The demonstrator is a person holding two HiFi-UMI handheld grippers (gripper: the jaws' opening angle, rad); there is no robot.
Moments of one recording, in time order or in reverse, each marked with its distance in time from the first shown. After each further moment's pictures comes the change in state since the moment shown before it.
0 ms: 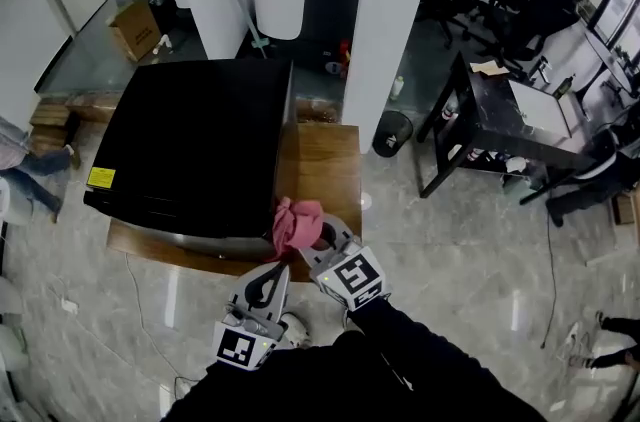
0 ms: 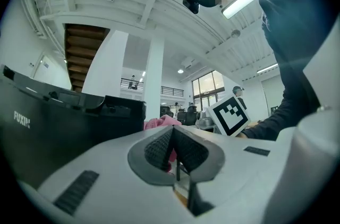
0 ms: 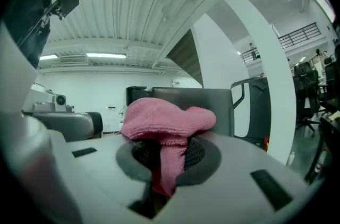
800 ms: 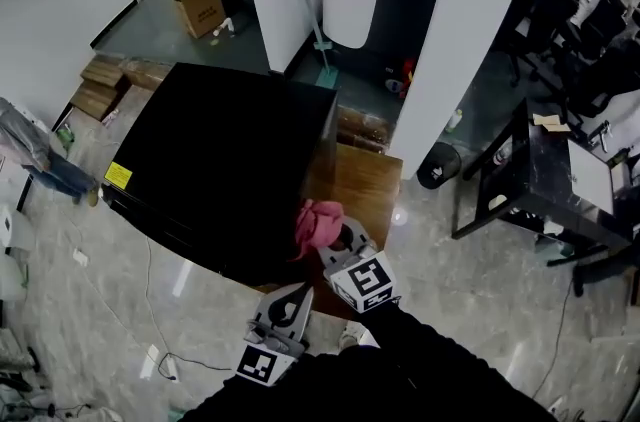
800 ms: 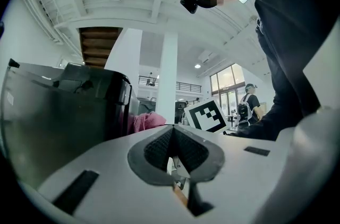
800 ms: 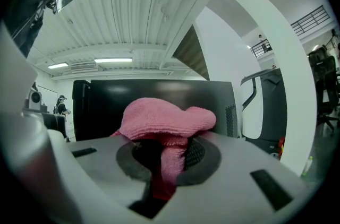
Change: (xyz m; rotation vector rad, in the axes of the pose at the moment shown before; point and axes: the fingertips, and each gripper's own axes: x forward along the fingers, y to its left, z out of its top) left arm 0.088 0.006 -0.011 -0.057 0.042 0.223; right arm 0.059 -0.094 -0.001 0.022 -0.012 0.153
